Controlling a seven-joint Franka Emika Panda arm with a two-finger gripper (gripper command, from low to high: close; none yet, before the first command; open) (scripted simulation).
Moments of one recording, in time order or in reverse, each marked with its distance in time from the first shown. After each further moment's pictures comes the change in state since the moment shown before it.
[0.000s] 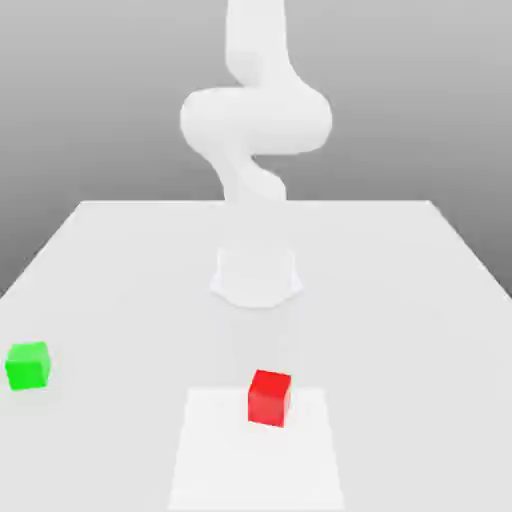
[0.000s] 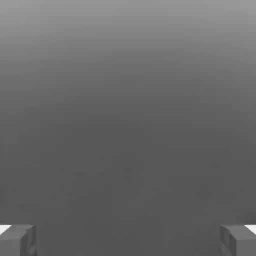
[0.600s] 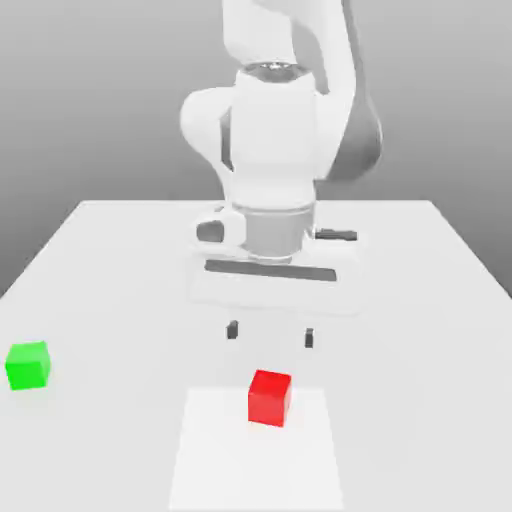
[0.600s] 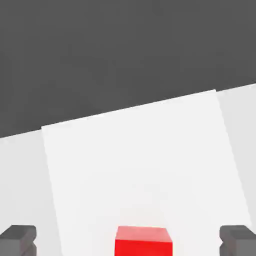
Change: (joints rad) arm -0.040 0.667 0.091 -0.506 0.011 0.477 0.250
